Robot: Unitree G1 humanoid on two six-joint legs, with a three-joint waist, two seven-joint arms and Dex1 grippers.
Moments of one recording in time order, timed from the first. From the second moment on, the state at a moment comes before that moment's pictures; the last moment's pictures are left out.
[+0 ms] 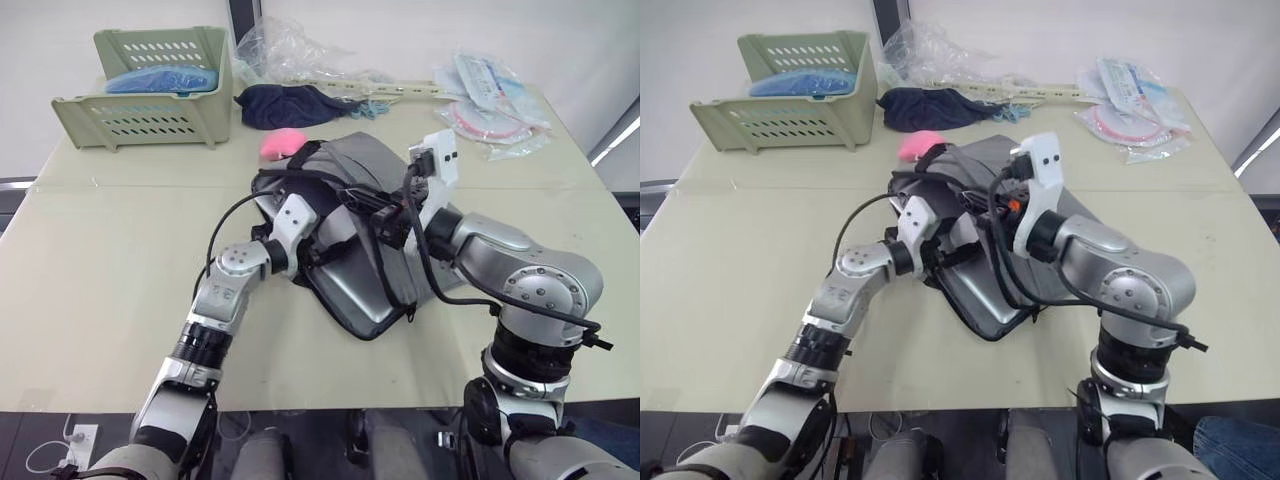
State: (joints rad) left arm -0.67 0.22 -0.14 0.26 -0.14 0.26 -0.61; right arm -0.72 -0.20 -0.21 -0.48 0.78 1.27 0.25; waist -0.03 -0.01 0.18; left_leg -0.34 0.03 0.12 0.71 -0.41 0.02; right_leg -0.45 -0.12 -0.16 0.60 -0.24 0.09
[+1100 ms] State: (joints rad) left arm -0.69 0.18 -0.10 0.36 -0.14 0.21 -0.63; right arm -0.73 -0.22 -0.21 -0.47 0.84 1.27 0.19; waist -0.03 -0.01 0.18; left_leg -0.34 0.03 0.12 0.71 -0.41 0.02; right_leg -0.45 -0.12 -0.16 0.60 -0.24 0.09
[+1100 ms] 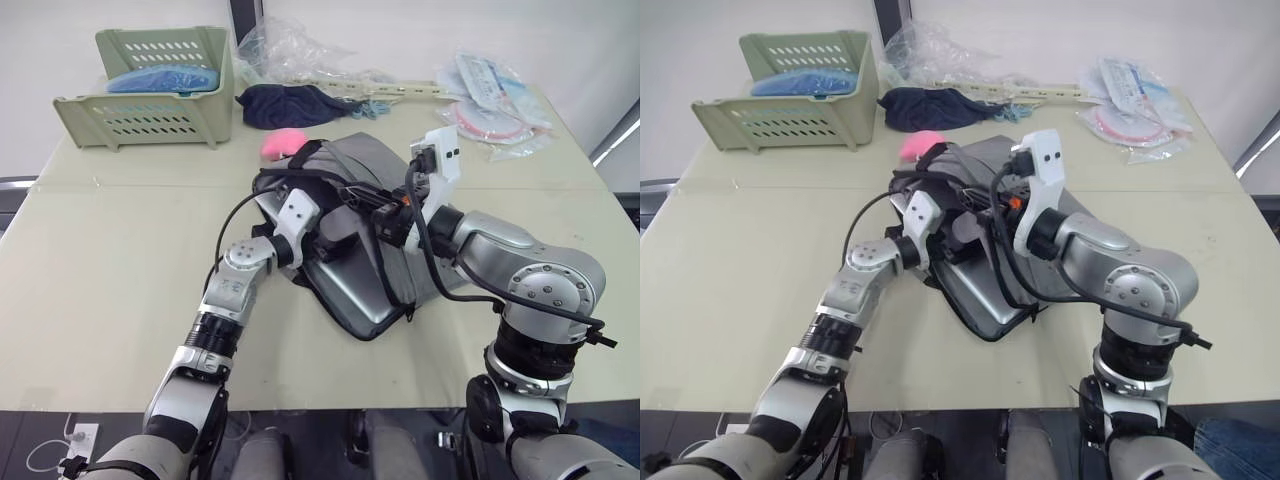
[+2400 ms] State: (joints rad) left arm -0.33 0.73 0.21 -0.05 -0.52 0.52 -1.02; right arm -0.44 -0.69 0.00 -0.57 0.87 1.05 0.64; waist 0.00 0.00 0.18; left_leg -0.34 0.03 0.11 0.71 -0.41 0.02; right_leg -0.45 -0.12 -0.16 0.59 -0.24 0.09
